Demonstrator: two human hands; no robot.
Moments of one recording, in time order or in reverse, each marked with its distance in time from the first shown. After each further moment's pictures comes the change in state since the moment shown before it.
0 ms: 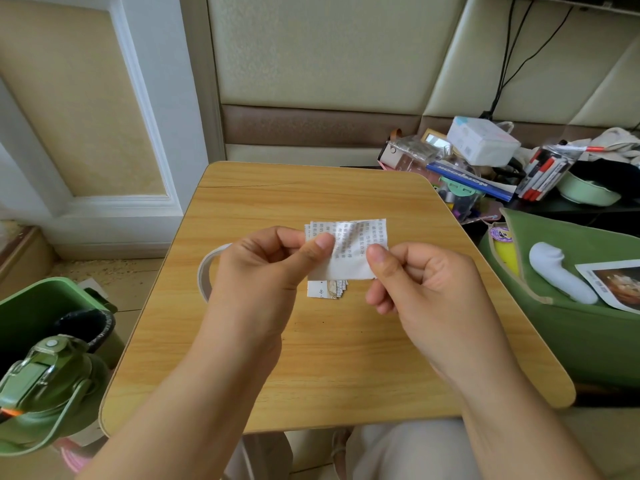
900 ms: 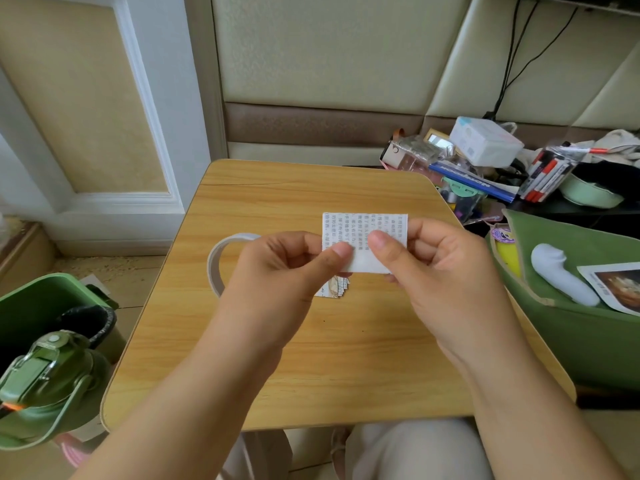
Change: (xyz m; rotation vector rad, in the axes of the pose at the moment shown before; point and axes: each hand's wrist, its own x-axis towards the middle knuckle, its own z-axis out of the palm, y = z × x) left_hand -0.001 -0.003 -0.001 0.113 -0.193 0.030; right_hand 0.010 -0.008 -0.006 0.014 -0.011 -0.042
